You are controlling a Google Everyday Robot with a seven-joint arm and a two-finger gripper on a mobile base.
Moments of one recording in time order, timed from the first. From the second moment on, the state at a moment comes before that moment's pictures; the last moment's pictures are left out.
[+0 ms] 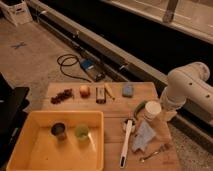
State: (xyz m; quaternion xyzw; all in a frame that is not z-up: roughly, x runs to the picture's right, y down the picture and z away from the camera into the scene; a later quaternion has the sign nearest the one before) arm 0.291 0.107 0.682 -0.28 0.02 0.03 0.96
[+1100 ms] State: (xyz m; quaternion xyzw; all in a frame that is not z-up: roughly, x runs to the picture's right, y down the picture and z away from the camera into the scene) arm 0.283 0.099 0.676 -0.27 0.01 0.00 0.96
